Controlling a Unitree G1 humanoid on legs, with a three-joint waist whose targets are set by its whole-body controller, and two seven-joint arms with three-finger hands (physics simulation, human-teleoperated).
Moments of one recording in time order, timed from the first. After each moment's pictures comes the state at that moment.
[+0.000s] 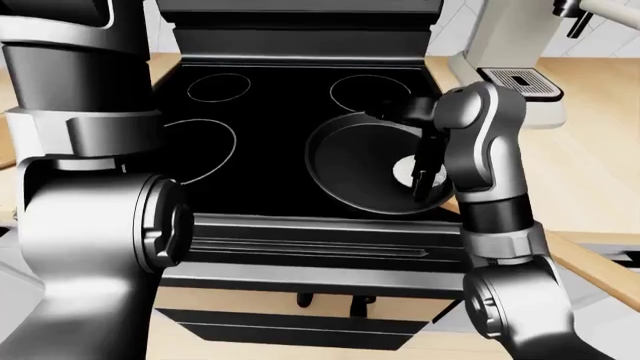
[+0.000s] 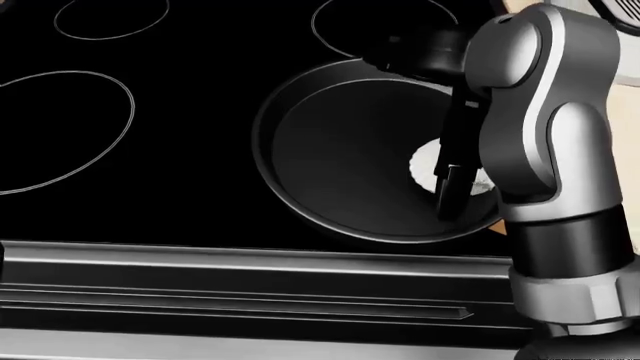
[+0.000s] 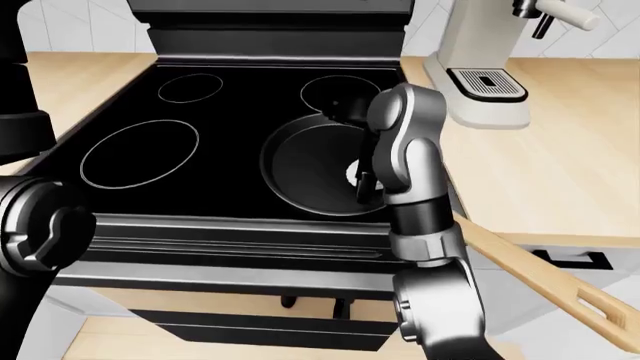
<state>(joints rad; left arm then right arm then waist) -1.62 0.40 0.12 0.54 0.05 0.91 -0.06 -1.03 -0.25 -0.01 0.24 -1.13 0.33 1.28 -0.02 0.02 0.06</state>
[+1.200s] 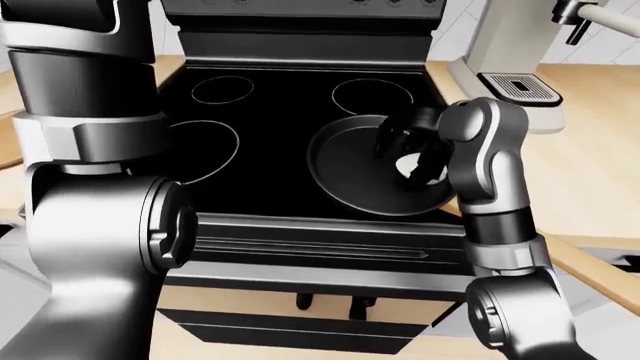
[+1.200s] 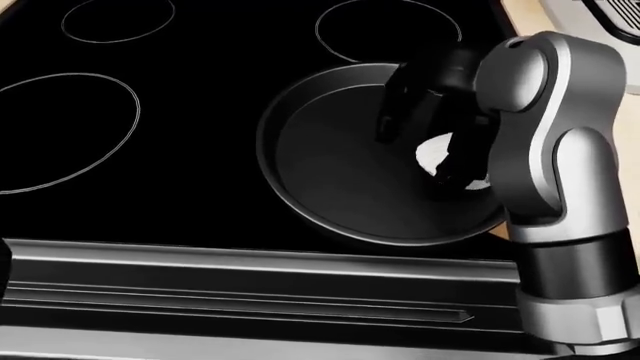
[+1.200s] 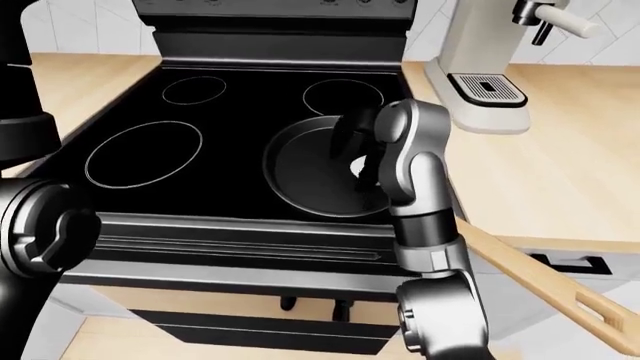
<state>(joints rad) -1.61 0.39 0.11 0.50 0.05 0.94 -0.06 -0.96 -0.26 -0.02 0.20 -1.15 0.32 1.23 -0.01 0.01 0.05</state>
